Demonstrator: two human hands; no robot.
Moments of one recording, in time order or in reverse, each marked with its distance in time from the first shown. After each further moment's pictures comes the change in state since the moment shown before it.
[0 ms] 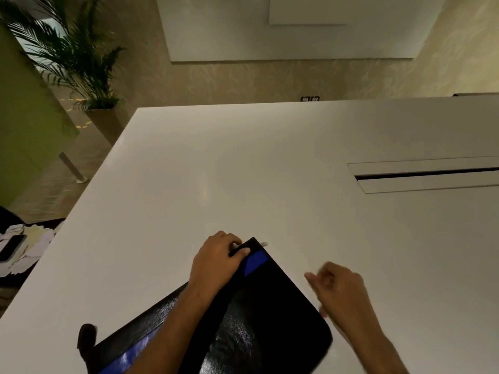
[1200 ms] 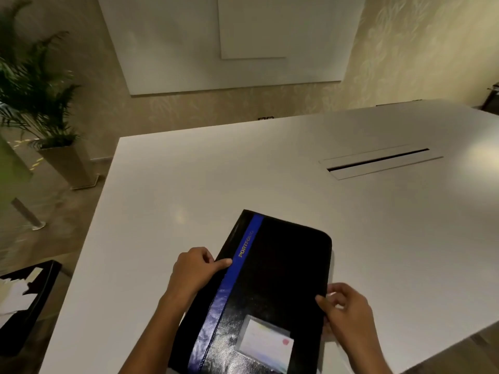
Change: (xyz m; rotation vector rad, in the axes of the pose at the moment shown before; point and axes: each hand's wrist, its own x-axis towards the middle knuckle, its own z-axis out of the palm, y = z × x) left_hand -0.055 -0.087 -0.108 -0.085 -0.160 -0.106; right_hand -0.187 -0.058 0.064 0.393 0.322 0.288
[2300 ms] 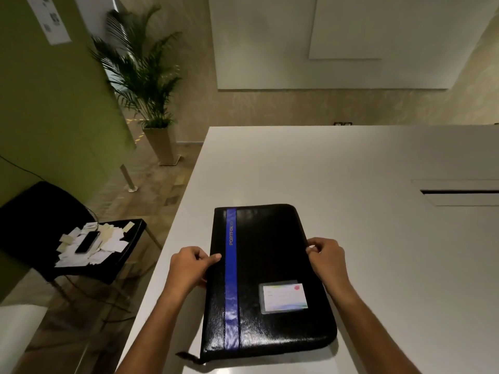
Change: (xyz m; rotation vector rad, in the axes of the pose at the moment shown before) left_hand -0.055 -0.124 -0.102 -0.340 0.247 -0.244; right_hand 0.058 -0.095 0.179 -0.205 -0.261 -0.412
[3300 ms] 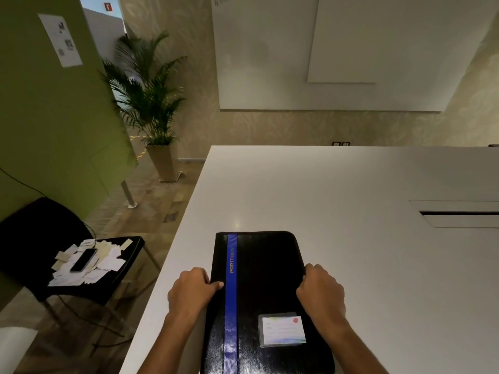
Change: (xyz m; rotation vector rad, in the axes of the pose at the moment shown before) left_hand 0.008 -0.009 0.017 0.562 0.085 0.012; right_hand -0.021 0.003 0.027 -0.573 0.060 -0.122
